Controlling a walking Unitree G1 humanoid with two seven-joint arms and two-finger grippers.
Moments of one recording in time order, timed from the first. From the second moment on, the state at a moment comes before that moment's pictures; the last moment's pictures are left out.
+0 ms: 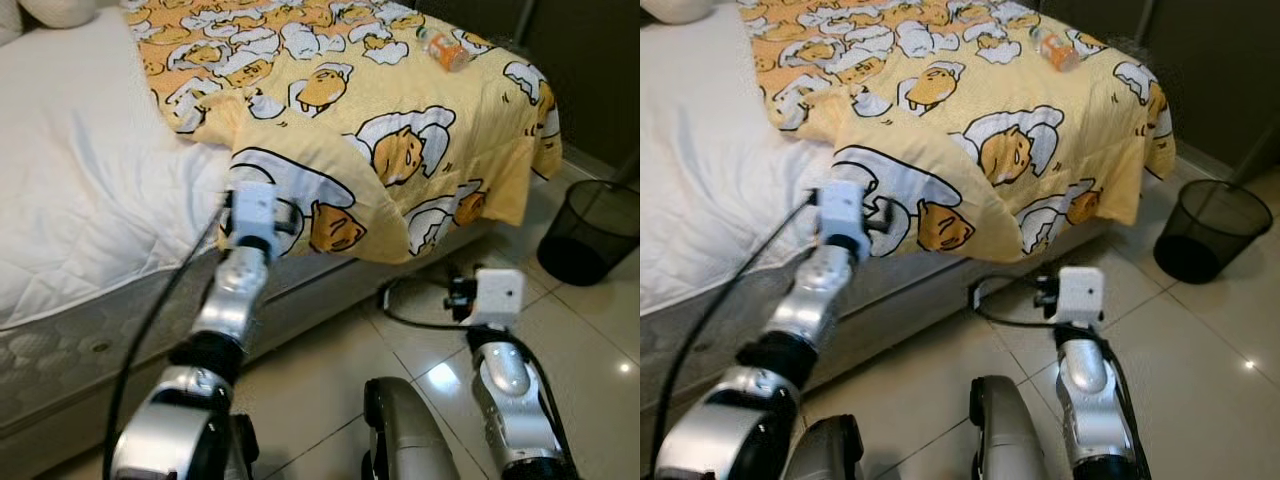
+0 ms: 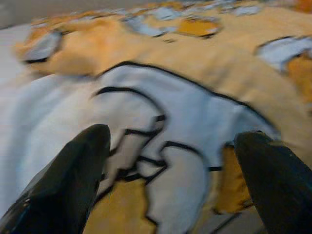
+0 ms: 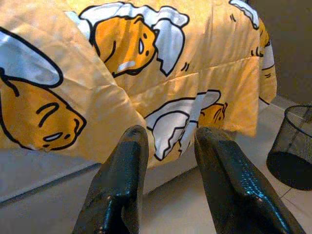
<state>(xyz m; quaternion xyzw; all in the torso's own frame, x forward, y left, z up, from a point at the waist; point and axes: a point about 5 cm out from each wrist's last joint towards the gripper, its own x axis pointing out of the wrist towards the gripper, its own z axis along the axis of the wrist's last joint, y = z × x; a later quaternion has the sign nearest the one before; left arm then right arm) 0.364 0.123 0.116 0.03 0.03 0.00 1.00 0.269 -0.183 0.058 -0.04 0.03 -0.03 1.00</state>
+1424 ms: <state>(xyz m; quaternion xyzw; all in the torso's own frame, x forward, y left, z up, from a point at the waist) 0.274 0.127 0.140 -0.08 -0.08 -0.06 0.99 0.219 -0.179 0.104 -0.09 -0.05 -0.02 0.99</state>
